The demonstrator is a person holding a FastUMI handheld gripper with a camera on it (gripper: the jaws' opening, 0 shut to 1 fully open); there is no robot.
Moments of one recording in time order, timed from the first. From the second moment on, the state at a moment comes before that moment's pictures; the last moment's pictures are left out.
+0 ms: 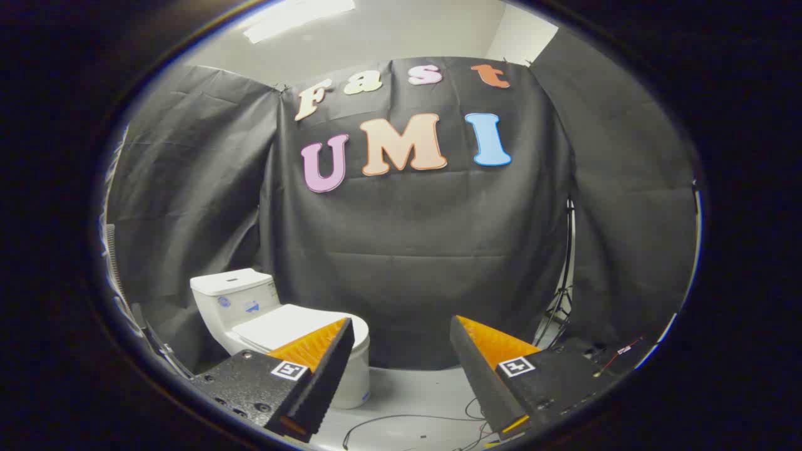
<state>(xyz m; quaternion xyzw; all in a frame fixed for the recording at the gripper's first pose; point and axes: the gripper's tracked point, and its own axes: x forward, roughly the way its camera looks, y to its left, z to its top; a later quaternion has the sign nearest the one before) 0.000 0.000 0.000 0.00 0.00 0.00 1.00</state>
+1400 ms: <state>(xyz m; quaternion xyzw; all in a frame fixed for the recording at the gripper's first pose) 0.012 0.223 0.052 0.03 -0.11 -0.05 0.99</state>
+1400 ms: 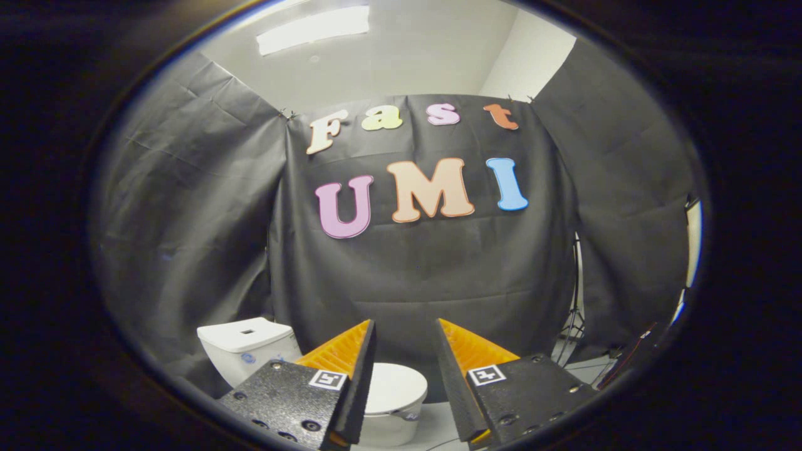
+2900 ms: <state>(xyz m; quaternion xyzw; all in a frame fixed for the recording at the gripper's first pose) 0.089 0.221 -0.002 0.35 -0.17 -0.07 0.92</state>
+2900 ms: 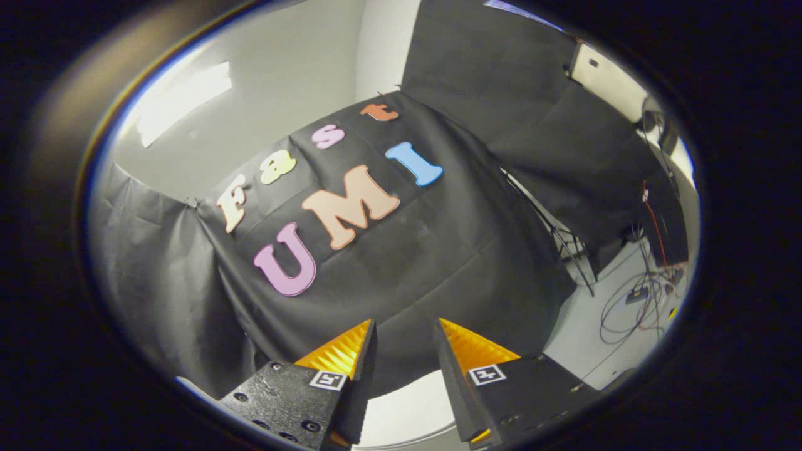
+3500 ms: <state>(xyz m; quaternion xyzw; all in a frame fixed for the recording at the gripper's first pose) 0.168 0.271 -0.155 0.53 -0.06 -0.04 0.84</state>
